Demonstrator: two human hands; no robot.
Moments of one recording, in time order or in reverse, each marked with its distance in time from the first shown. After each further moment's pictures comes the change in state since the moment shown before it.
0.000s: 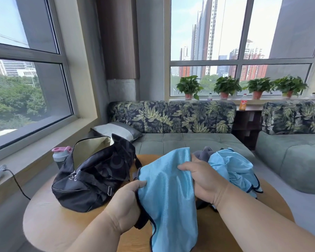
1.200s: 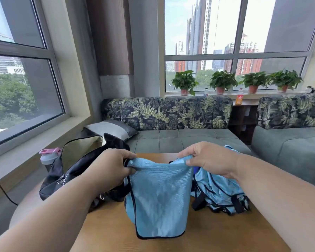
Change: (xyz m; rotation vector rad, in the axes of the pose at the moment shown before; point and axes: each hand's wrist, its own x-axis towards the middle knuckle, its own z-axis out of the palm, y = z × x) left_hand 0.034 0.101 -0.007 1.632 0.246 0.659; right_hand 0.021 -0.064 -0.045 -1.147 0.004 -0.035
